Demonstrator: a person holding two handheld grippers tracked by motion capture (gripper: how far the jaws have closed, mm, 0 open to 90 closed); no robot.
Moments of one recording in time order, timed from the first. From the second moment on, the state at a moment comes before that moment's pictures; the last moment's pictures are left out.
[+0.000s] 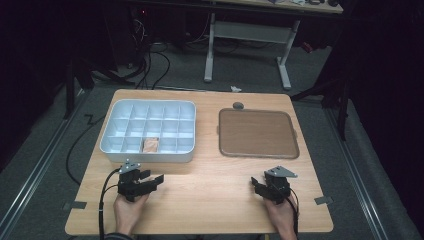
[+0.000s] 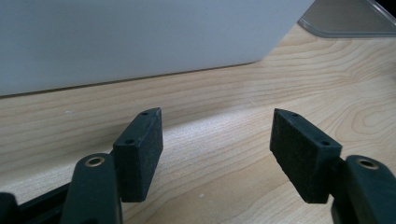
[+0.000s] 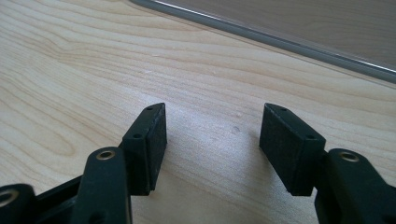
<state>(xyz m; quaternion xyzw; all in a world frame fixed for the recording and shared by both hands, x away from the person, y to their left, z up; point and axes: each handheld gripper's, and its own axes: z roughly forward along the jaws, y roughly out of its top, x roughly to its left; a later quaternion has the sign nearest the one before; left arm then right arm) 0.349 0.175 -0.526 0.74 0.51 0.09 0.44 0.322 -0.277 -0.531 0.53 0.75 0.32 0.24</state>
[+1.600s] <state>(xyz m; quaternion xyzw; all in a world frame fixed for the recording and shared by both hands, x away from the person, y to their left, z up) 0.345 0.156 -0.536 0.76 0.49 0.17 0.39 0.322 -0.277 -0.531 0.53 0.75 0.32 0.24</state>
